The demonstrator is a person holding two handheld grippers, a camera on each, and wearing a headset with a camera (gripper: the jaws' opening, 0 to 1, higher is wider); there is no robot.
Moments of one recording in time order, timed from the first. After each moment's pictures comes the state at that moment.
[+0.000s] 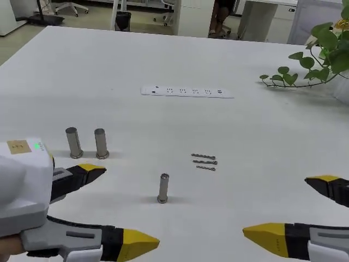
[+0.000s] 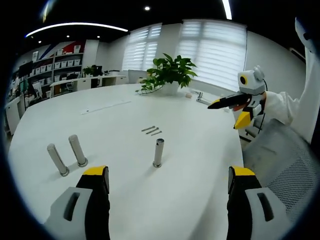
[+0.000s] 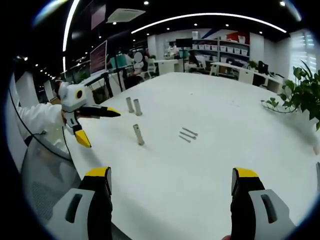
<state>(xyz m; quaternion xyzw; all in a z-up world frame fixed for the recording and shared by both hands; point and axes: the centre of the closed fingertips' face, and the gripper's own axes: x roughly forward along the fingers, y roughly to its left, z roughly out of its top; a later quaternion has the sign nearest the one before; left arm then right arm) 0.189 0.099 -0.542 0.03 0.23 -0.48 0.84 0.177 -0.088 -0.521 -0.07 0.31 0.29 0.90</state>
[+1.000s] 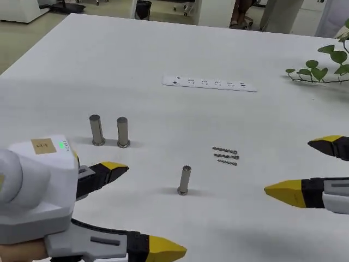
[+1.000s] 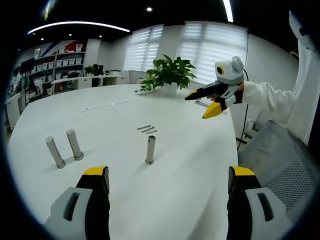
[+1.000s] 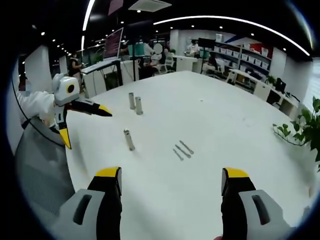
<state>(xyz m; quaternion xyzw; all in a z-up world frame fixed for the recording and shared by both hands) 0.176 0.099 -0.546 0.01 0.23 -0.48 0.85 0.236 -0.079 -0.516 -0.16 0.30 0.36 0.87</state>
